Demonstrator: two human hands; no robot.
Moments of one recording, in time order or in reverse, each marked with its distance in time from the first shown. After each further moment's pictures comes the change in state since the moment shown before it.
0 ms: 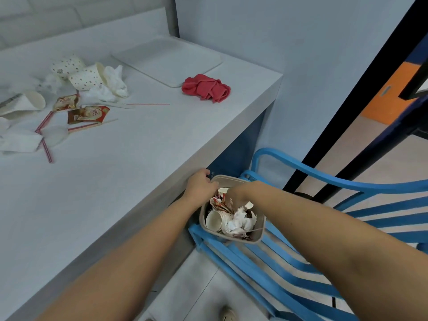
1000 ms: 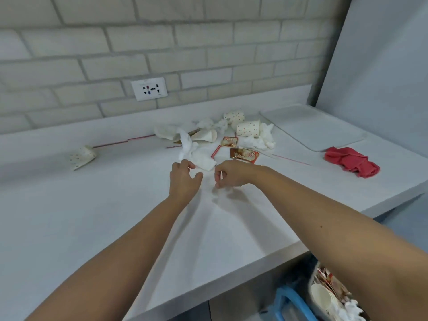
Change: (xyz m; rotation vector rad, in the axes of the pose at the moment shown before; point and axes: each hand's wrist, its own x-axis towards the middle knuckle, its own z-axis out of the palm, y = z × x) left_hand -0.073 -0.144 -0.303 -0.015 0.802 -0.081; right_hand -0.057 -0.267 -0.239 0.202 0.502 -0.533
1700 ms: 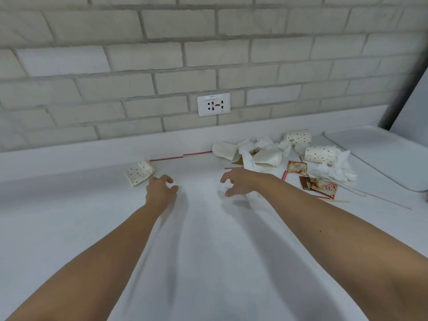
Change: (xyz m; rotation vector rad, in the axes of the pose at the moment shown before) left_hand 0.114 -0.172 -0.156 0.181 0.077 -0.303; right_hand 0.156 -0.126 0.004 -0.183 -0.044 -0.052
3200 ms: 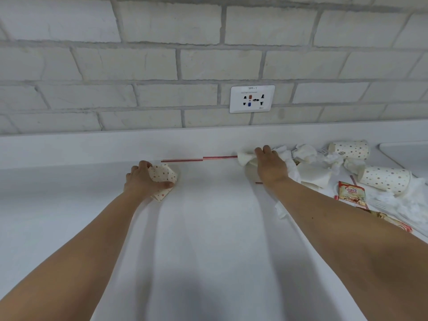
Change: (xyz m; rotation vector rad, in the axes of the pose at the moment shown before) left_hand 0.121 -0.055 -0.035 0.070 -0.002 -0.154; right_hand 0.170 0.039 -0.002 -0.214 0.512 0.216
